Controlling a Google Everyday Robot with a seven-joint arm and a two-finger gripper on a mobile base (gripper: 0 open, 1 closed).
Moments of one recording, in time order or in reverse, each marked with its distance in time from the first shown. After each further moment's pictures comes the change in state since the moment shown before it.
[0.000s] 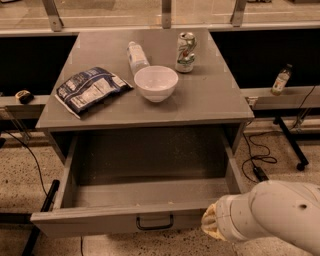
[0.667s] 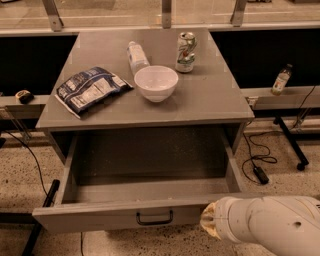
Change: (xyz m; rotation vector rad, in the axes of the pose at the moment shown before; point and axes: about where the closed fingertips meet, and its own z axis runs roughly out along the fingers) arm 0.004 -0.012 0.011 0.129 0.020 0.048
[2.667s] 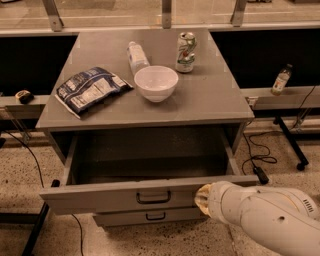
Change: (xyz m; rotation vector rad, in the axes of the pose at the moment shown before) arm -0.003 -0.057 0.018 0.187 -0.026 0.026
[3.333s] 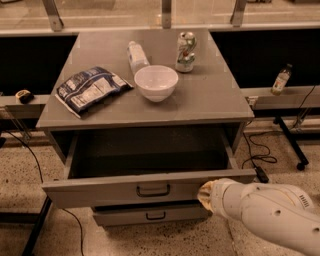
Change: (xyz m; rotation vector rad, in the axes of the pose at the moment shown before) arm 0.015 -0.007 0.022 0.012 -0.002 0.006
